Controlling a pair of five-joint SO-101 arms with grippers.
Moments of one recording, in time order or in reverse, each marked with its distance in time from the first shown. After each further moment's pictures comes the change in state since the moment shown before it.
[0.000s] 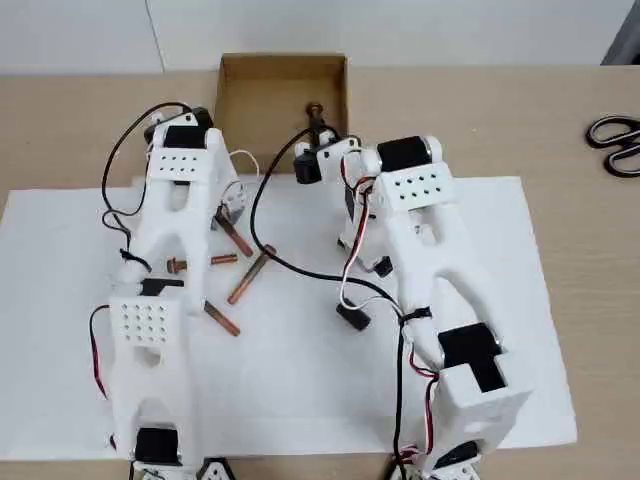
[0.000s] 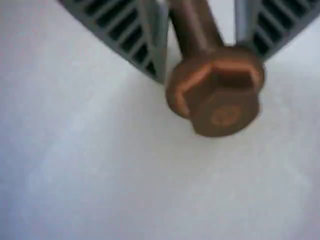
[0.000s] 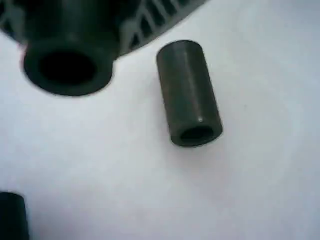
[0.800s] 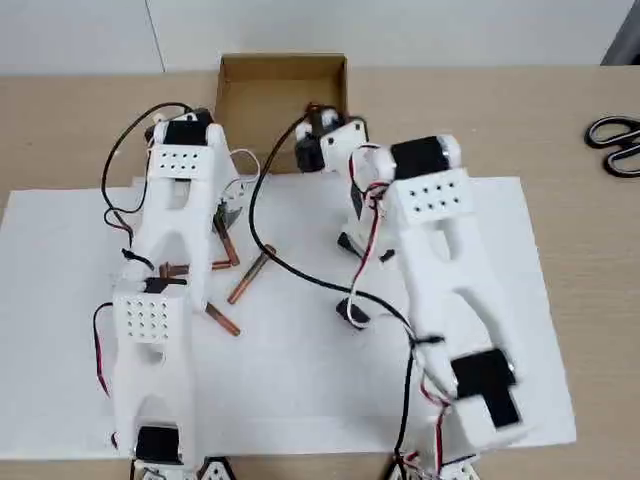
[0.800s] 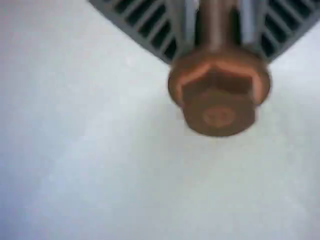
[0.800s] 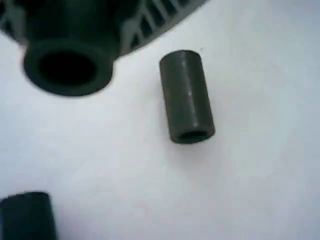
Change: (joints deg) left arm 0.3 -0.2 -5.5 5.7 0.1; right arm 0.0 -11.0 0.0 0.0 0.0
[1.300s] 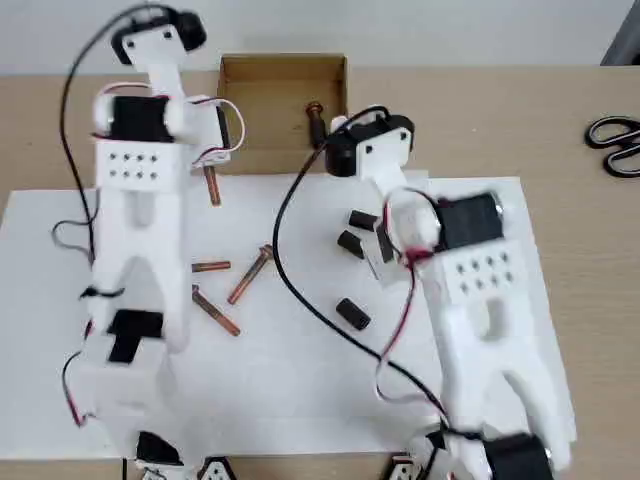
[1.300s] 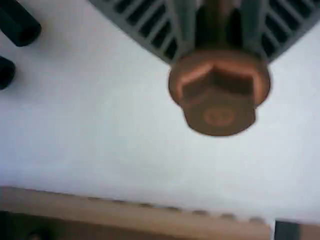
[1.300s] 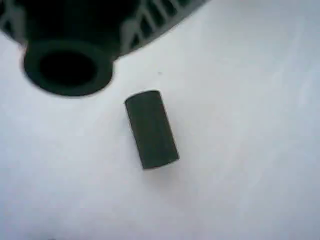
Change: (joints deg) left arm 1.4 -29.5 -0.1 0.7 -14.6; right arm 0.3 -24.4 14.3 1.1 -11.0
